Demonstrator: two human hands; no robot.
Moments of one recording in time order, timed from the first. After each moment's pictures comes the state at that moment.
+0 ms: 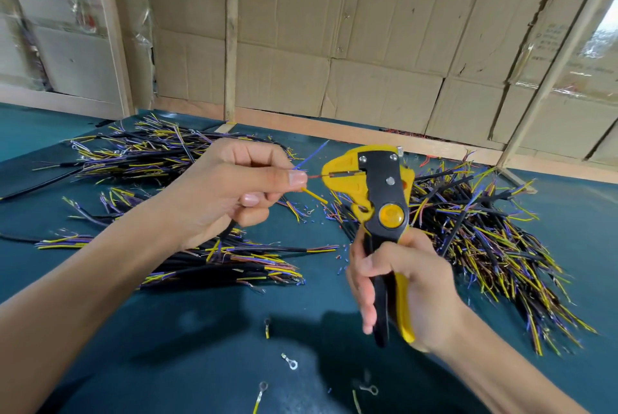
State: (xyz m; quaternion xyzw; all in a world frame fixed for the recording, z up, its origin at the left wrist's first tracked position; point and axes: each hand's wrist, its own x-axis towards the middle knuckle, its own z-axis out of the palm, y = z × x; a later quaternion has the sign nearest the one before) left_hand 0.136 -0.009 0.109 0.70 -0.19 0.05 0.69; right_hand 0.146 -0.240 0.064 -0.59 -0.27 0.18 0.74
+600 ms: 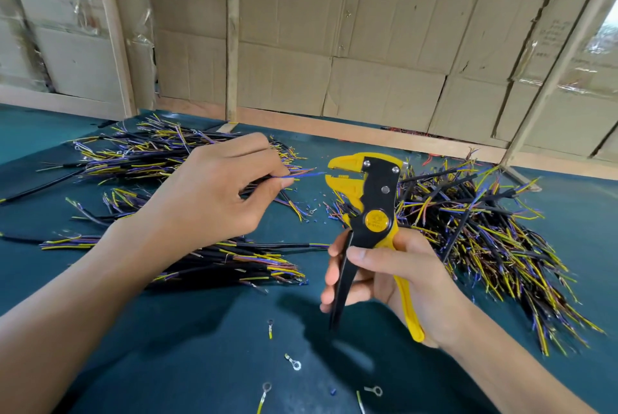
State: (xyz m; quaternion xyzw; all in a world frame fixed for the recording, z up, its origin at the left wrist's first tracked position) left_hand 0.141 0.000 0.097 0.85 -0.25 0.43 0.16; right_hand 0.157 -0.244 0.057 -0.60 -0.26 0.23 0.72
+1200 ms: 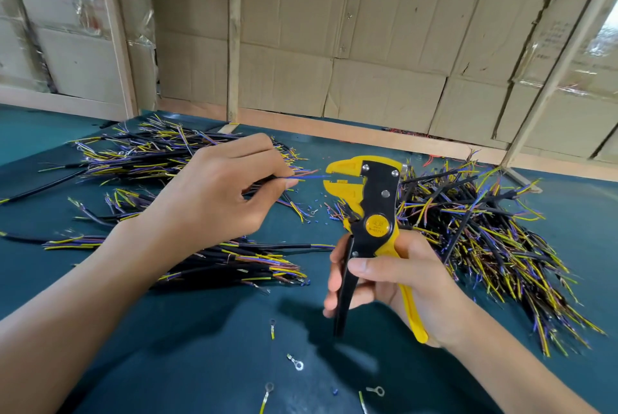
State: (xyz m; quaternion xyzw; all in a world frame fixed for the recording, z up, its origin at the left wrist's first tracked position) left_hand 0.143 0.002 0.094 0.84 -0.27 0.44 0.16; right_hand 0.159 -0.247 0.054 -0.61 -0.28 0.22 0.70
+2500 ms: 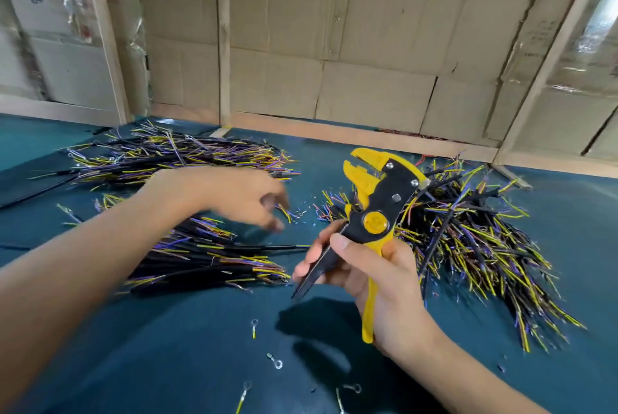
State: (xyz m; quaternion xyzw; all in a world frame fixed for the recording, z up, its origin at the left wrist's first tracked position) left_hand 0.212 -0.010 0.103 0.98 -0.17 -0.08 0.05; right_hand 0.149 -0.230 0.036 -0.51 -0.26 0.10 0.81
